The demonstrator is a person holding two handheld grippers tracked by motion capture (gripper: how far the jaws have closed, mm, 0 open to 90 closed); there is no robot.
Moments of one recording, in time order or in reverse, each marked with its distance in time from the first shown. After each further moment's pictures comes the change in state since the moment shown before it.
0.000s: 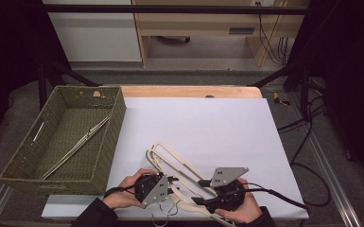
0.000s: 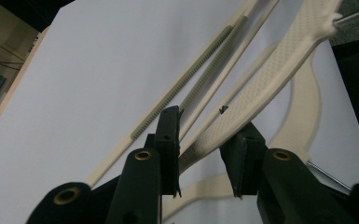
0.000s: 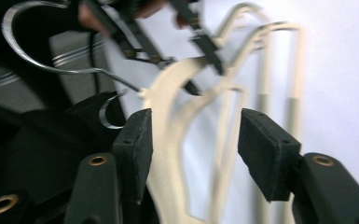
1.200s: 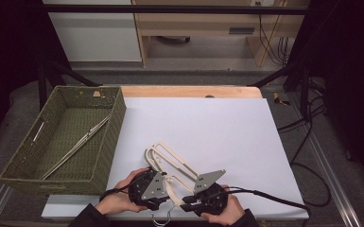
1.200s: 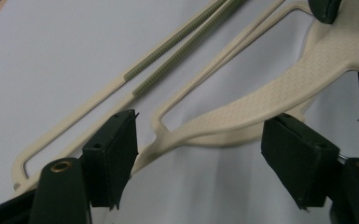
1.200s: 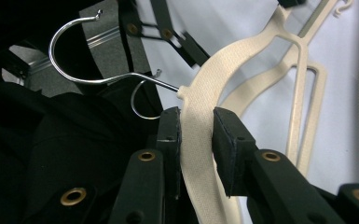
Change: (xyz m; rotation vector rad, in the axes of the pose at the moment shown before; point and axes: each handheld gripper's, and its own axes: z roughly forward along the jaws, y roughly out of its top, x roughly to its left) left arm -0.006 -0.013 -0.004 0.145 -0.001 -0.162; right arm 0.011 -0.005 0.048 0.109 0.179 0.033
